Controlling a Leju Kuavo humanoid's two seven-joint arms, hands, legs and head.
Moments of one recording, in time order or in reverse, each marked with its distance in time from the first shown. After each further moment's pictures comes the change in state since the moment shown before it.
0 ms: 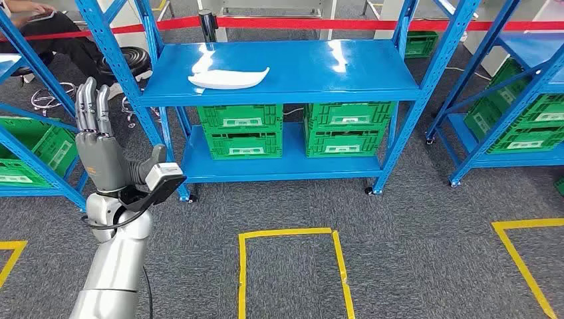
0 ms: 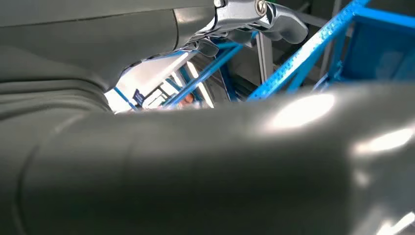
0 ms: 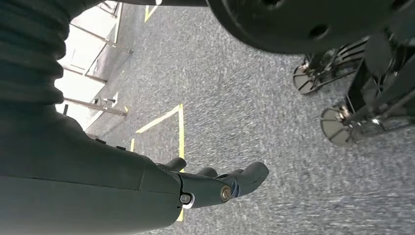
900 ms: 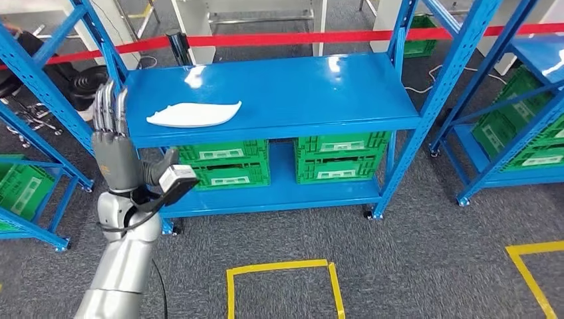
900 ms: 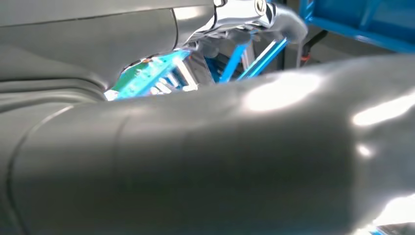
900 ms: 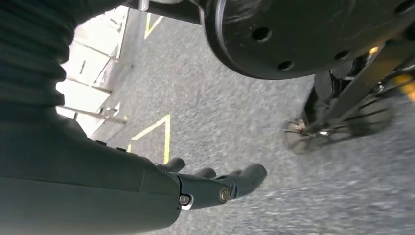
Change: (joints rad) left arm 0.003 0.011 -0.057 -0.001 -0.013 0.003 0.036; right arm 0.005 0.014 -0.002 0.007 0.012 0.000 0.001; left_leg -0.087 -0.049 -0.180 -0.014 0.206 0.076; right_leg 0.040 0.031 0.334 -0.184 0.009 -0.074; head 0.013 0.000
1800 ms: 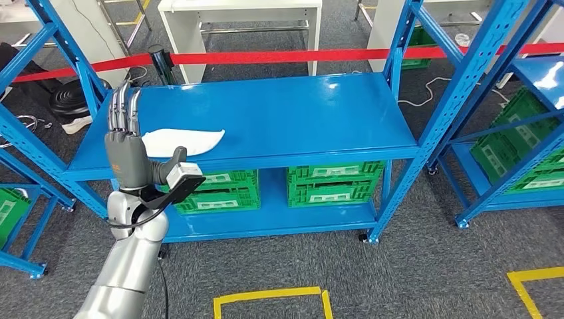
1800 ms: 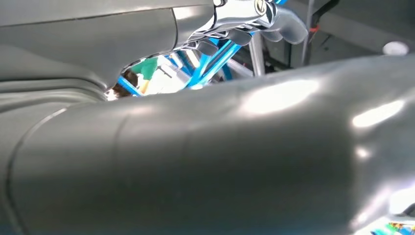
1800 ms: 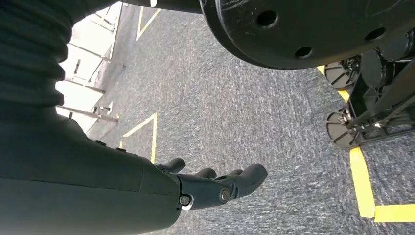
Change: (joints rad) left arm -0.024 0.017 -0.044 0.062 0.049 -0.002 0.052; right arm -0.004 -0.005 0.000 -0.004 0.009 0.004 0.011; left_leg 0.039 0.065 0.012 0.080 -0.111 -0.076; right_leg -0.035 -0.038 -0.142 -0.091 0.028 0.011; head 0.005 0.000
